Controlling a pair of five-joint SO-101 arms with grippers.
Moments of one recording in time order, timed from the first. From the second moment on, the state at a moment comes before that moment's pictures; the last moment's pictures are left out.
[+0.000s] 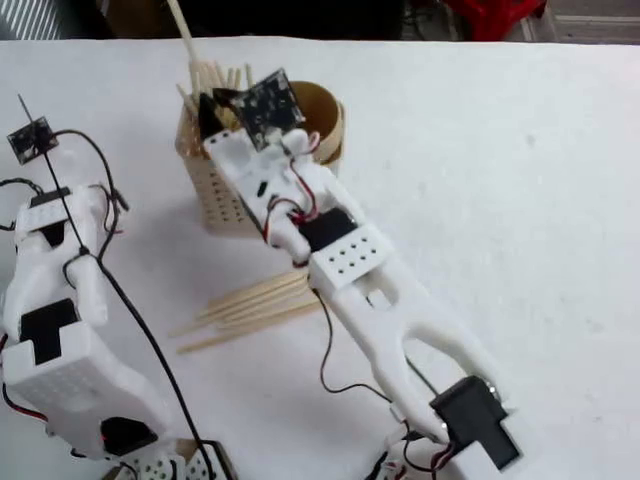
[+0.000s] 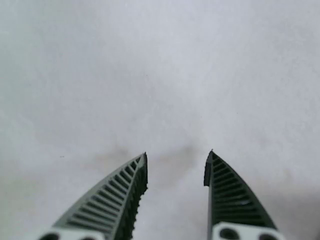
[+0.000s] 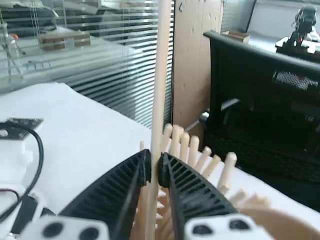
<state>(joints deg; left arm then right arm) -29.7 16.4 19.7 39.4 12.7 -36.7 -7.2 21.8 -0.6 6.2</state>
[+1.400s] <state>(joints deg) -29.5 16.4 19.7 39.4 12.7 -45.6 -17.1 49.7 50.1 58.1</state>
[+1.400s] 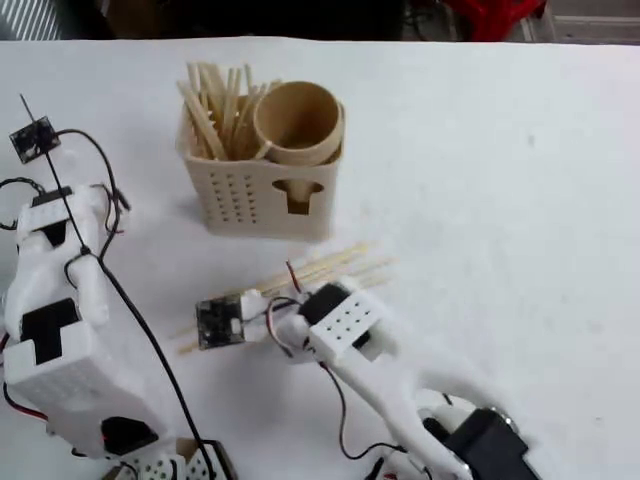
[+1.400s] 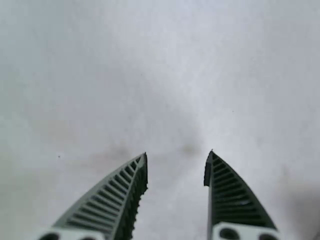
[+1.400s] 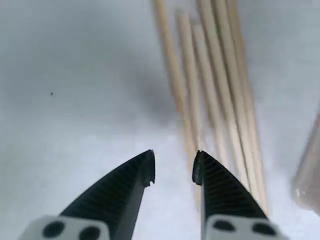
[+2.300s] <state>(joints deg) -28.8 16.4 19.7 39.4 12.7 -42.5 -12.2 49.8 46.0 54.5</state>
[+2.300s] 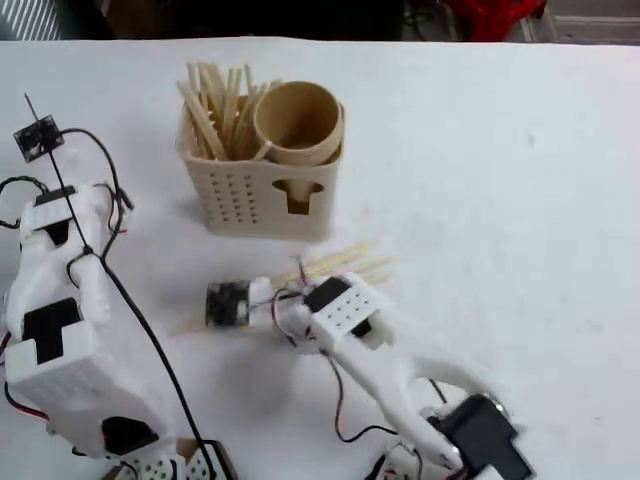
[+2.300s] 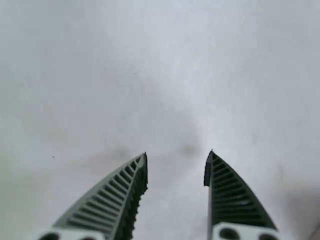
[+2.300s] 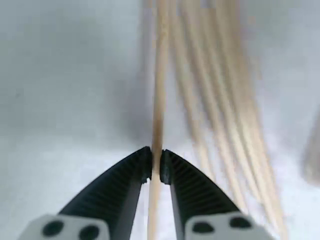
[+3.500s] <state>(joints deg) -28.8 16.4 19.7 39.4 12.7 -39.6 -9.5 6.2 16.5 13.1</state>
